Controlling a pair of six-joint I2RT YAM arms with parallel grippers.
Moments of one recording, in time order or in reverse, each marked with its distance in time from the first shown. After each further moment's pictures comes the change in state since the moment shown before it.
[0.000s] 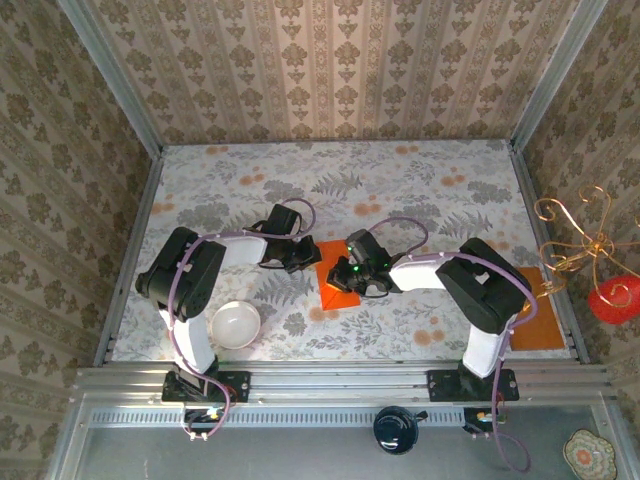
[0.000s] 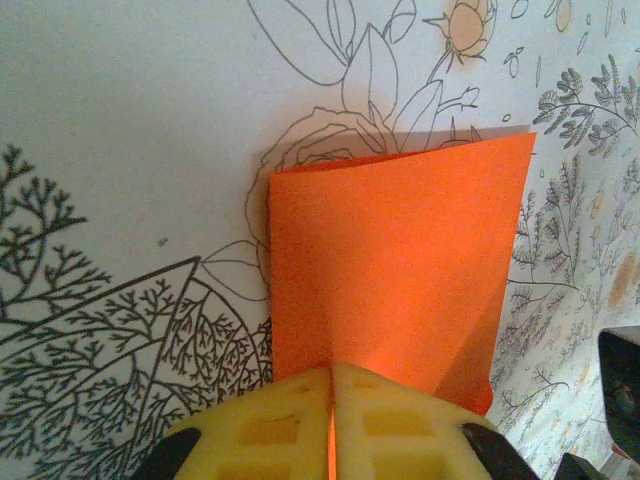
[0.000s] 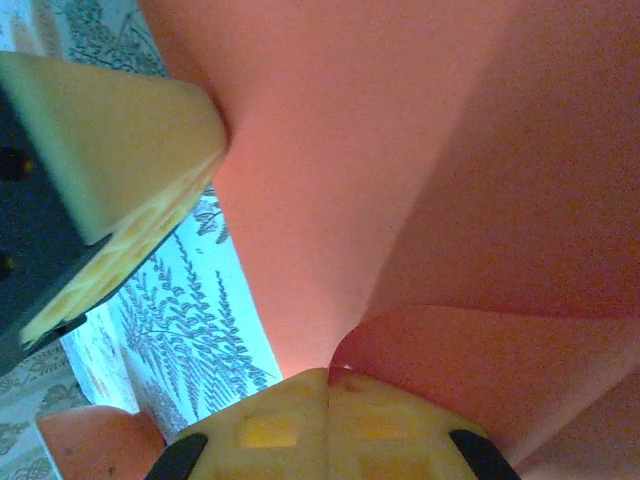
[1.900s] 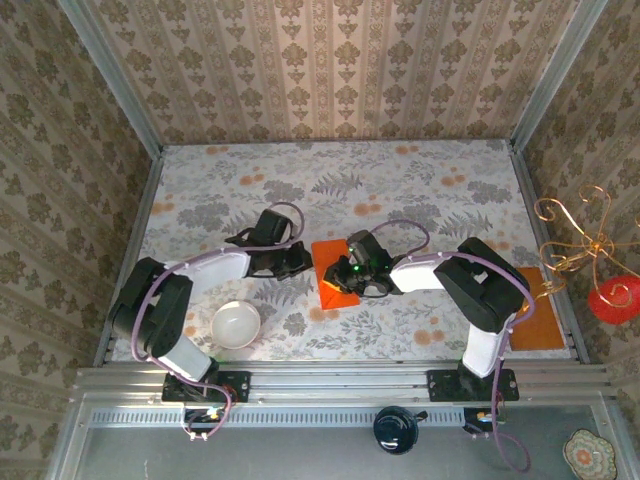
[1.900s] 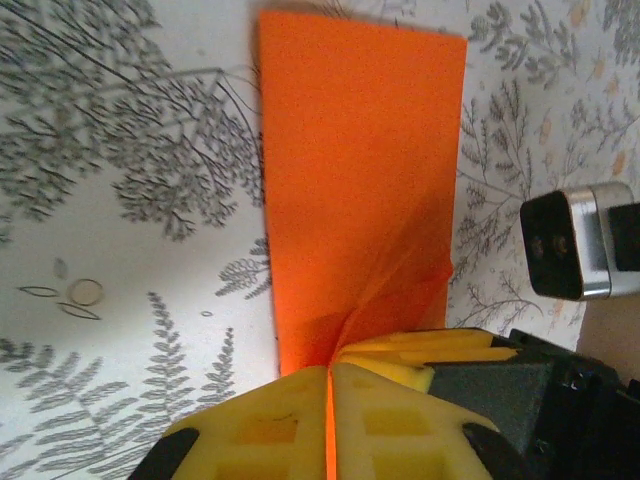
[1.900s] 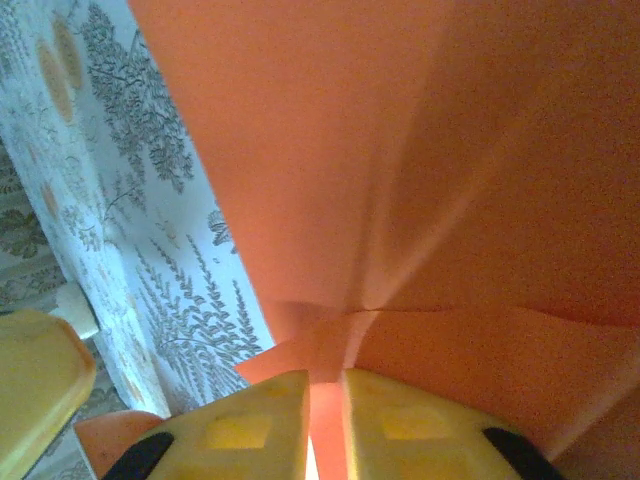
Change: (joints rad) left arm -0.038 -0.275 -0.122 -0.119 -0.074 -0.014; right arm -0.005 0.011 -0.024 0.077 -0.017 0.073
